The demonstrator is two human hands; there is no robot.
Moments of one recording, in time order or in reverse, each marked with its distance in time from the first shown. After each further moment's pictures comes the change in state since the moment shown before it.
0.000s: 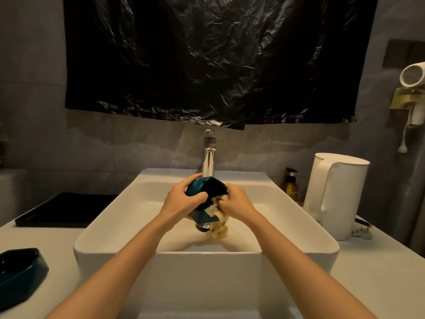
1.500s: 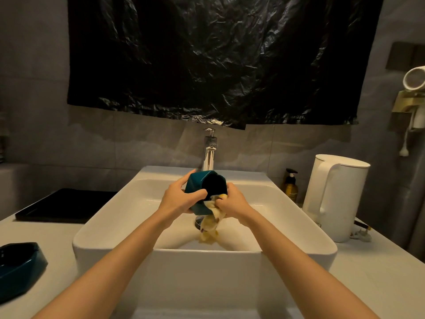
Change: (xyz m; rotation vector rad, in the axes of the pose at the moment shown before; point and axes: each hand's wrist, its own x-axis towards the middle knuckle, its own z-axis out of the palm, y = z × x) left_hand -0.005 0.009 0.000 -0.046 0.018 -0.066; right_hand -0.002 -0.003 0.003 0.168 -0.106 0.129
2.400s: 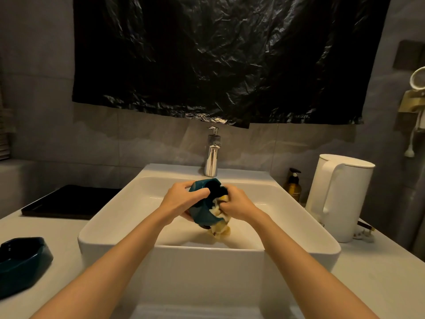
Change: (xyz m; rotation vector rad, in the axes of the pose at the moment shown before) left_hand -0.002 0.000 -0.007 0.101 -0.076 -0.061; right_hand 0.003 0.007 -0.002 -0.182 -0.061 -0.162
